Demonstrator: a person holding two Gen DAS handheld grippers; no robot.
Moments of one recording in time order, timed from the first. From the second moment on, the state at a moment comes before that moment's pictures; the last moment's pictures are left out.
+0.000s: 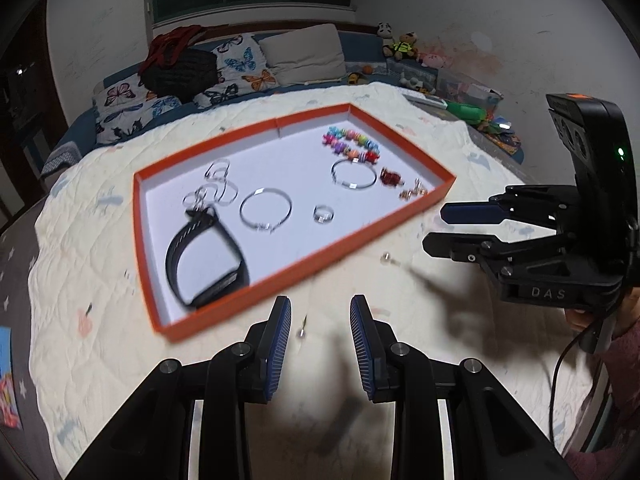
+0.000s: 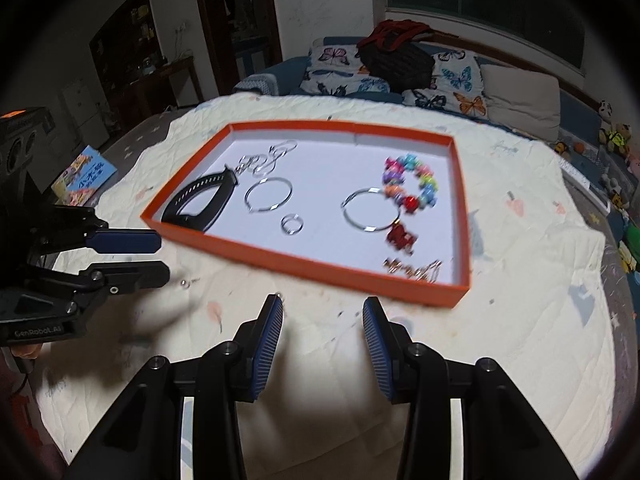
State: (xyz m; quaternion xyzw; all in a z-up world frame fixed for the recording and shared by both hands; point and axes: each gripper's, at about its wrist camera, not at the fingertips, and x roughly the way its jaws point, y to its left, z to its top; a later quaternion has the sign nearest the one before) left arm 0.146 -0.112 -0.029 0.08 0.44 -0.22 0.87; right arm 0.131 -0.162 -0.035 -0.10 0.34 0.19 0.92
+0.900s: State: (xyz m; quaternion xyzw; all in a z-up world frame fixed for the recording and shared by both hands) left arm 0.140 -0.083 -0.058 0.04 0.47 -0.20 0.86; right arm 0.142 -0.131 -0.054 -0.12 0.35 0.24 0.90
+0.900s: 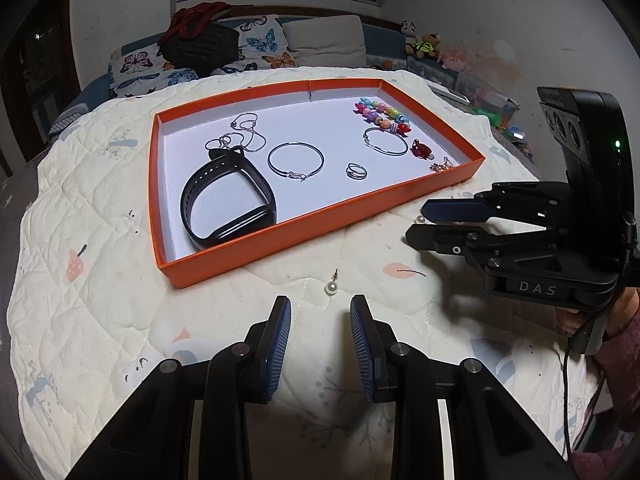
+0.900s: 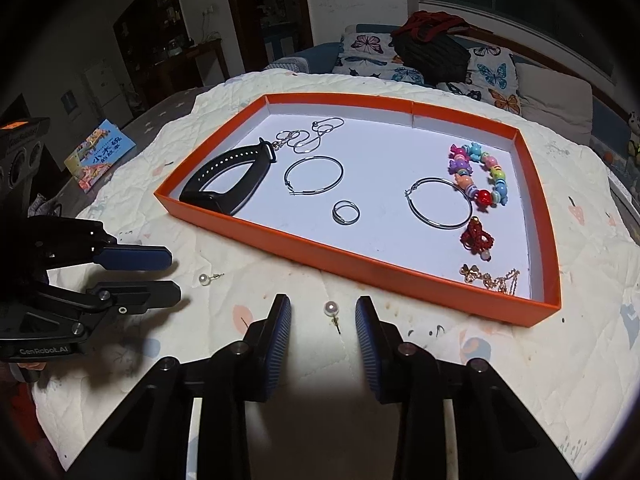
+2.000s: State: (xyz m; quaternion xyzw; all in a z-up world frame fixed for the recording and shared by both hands) left arm 0.153 -0.101 -0.073 0.07 0.44 -0.22 0.87; right arm 0.141 -0.132 -0.052 -0.12 0.34 0.23 0.90
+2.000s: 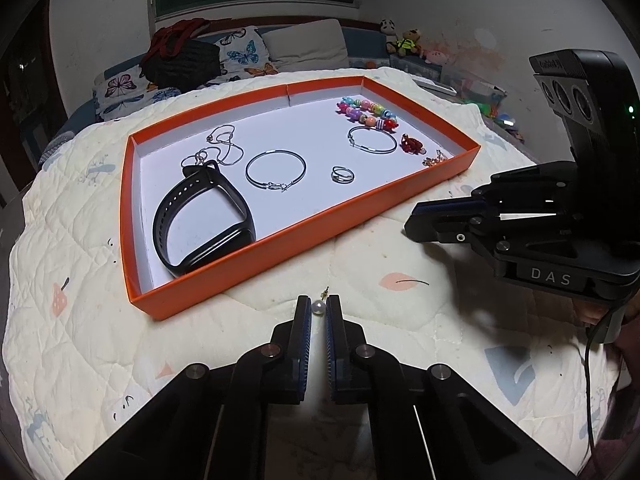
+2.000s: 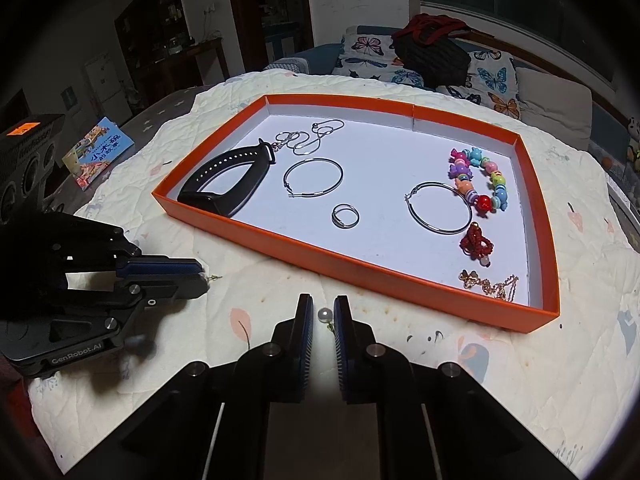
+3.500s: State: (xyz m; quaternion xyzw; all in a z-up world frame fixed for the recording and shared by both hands) left arm 0.176 -0.096 -0.022 0.06 0.39 -0.22 0.89; right arm 0.149 -0.137 -0.051 -0.13 0.37 0.28 0.87
